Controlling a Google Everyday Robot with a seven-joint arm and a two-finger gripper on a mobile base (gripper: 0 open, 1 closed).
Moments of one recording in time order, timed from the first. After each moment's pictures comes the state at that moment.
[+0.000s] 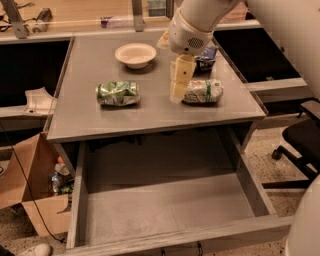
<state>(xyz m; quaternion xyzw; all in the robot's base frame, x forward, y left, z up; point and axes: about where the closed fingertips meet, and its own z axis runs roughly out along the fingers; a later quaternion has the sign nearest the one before) 0.610 -0.036 0.936 -0.74 0.63 0.06 0.22</state>
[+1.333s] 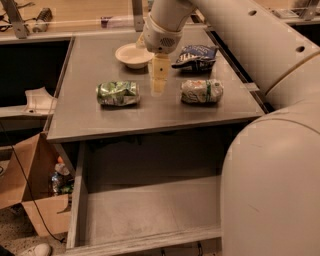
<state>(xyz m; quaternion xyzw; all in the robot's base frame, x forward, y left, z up) 0.661 0.016 0.912 -0.77 0.60 0.06 0.20</state>
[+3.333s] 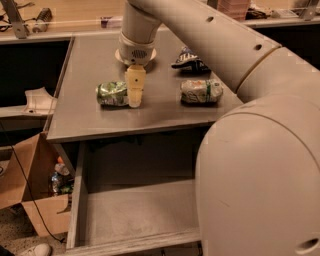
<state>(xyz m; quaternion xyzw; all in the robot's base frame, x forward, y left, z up) 0.659 0.070 0.879 -0.77 0.62 0.05 0.15</state>
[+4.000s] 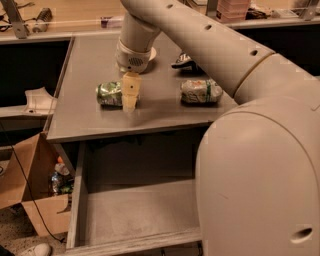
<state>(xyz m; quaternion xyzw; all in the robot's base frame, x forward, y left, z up) 0.656 0.090 0.858 -0.76 0.62 0.09 0.16</state>
